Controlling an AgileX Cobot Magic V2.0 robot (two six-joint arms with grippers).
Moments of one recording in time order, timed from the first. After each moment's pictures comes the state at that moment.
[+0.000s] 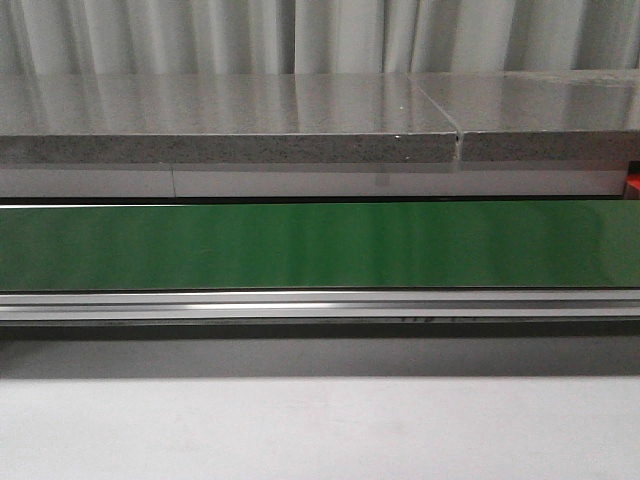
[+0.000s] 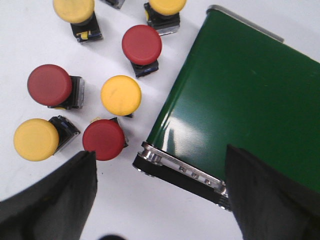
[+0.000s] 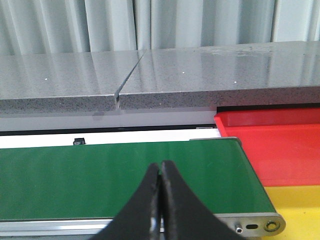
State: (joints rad) left arm 0.27 1.34 -1.14 0.03 1.02 -0.20; right arm -0.01 -0.01 0.03 -0.04 0.02 0.11
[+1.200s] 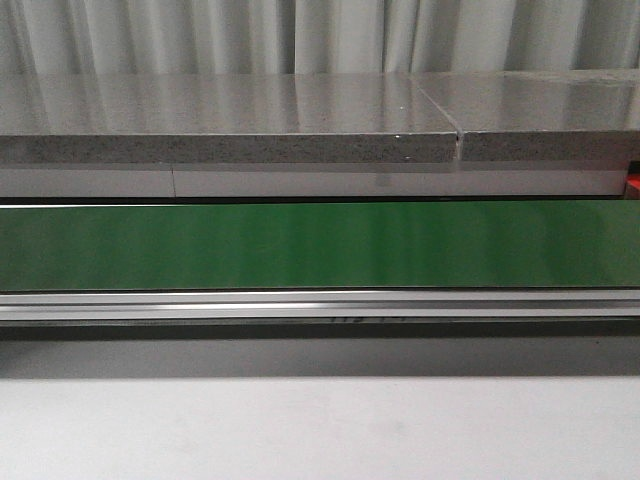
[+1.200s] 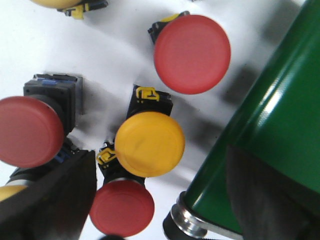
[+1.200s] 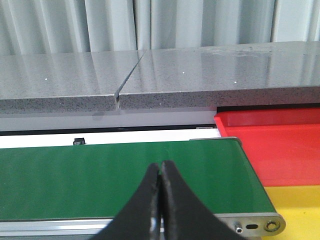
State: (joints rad) left arm 0.39 1.80 -1.35 -0.06 1.14 -0.04; right arm -0.01 -0.01 0.03 -0.04 0.02 0.11
